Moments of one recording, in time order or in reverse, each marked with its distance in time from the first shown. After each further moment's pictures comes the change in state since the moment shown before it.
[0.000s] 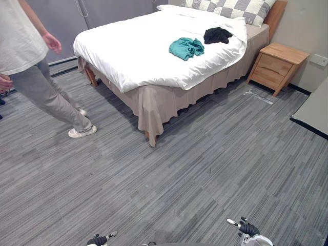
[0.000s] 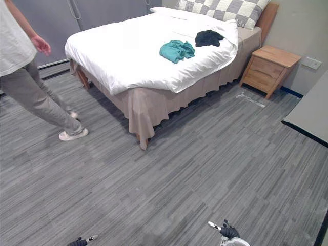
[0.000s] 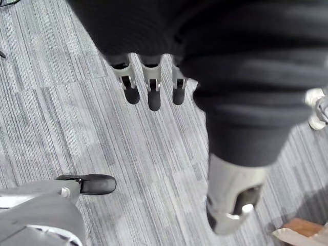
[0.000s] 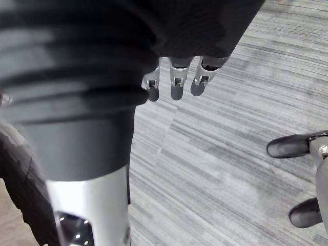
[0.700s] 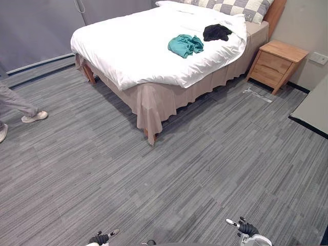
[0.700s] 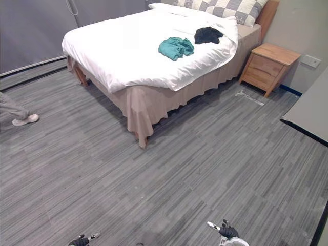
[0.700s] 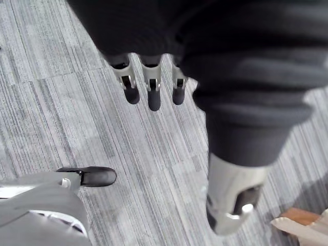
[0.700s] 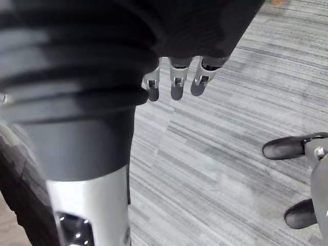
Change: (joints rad) left arm 0.002 -0.007 -0.009 0.001 0.000 -0.040 -0.026; right arm 0.001 0.003 0.002 0.000 -0.004 -0.005 -0.002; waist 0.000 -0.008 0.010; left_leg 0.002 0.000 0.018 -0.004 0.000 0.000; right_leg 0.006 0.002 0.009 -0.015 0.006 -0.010
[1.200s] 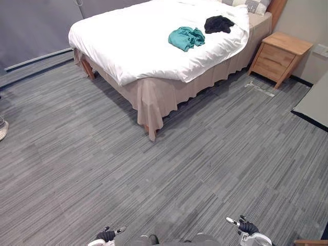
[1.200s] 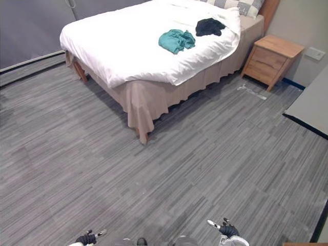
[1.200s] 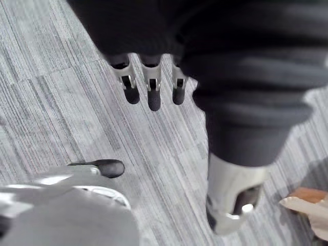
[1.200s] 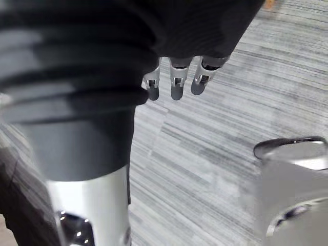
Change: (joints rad) left arm -0.066 0.025 -0.089 0.010 -0.005 -0.001 -0.020; right arm 0.007 0.037 0.040 0.027 0.013 0.032 -0.018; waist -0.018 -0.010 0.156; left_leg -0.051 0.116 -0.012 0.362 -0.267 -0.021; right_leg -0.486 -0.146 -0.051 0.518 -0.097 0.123
